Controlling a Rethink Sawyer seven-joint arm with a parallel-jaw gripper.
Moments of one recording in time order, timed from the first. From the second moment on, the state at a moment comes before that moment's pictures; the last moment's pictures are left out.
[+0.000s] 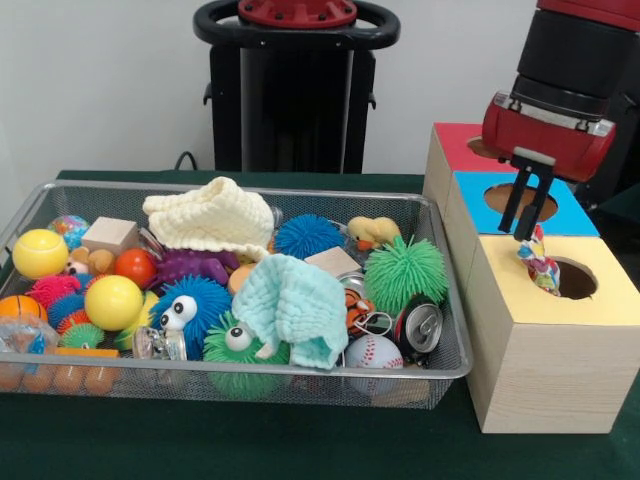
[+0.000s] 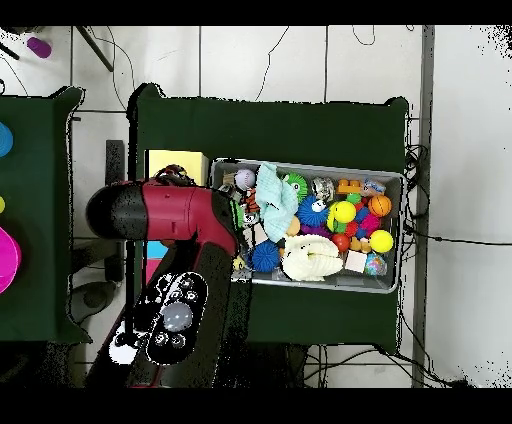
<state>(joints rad) 0.28 -0.50 -0.37 1.40 0.19 0.55 2.27</state>
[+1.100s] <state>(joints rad) 0.28 -0.49 -0.35 1.40 0.24 0.43 2.27</state>
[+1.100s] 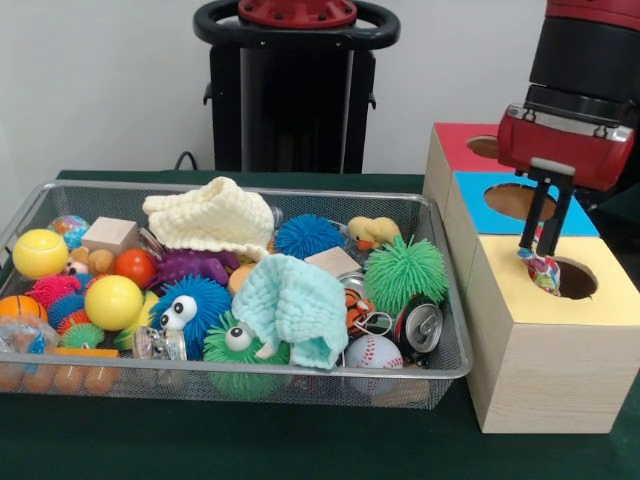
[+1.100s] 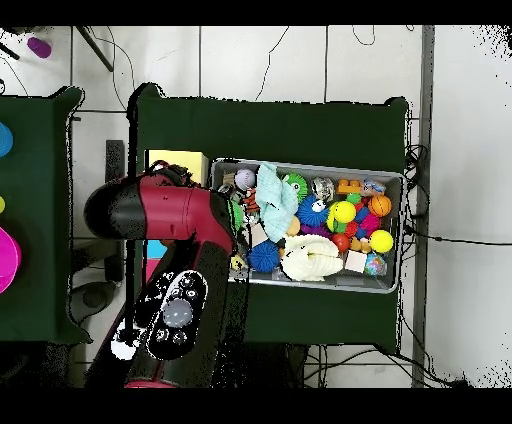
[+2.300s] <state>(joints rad) 0.28 -0.48 -0.31 1.44 0.30 0.43 2.27</state>
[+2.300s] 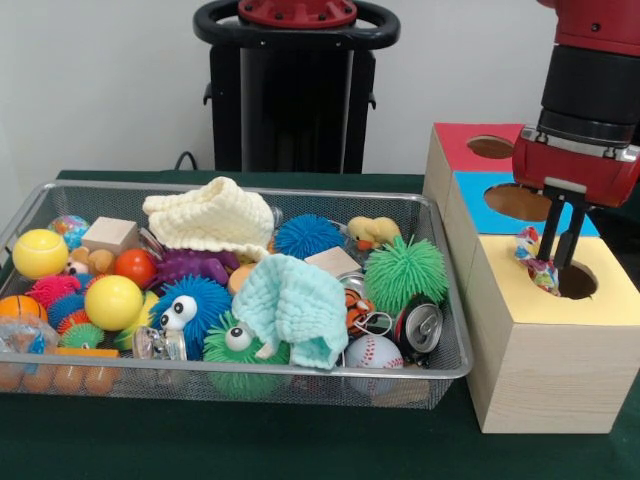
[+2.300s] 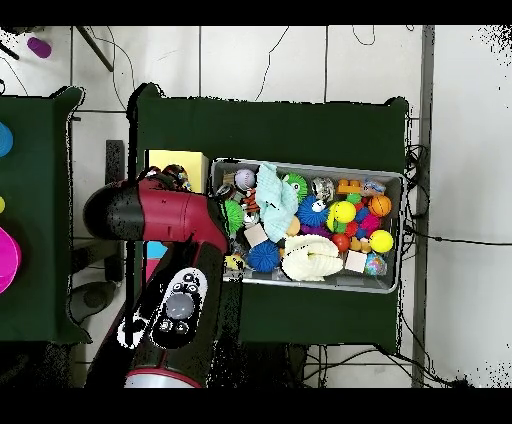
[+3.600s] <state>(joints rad) 0.21 -0.47 -0.21 1.46 0.30 0.20 2.27</state>
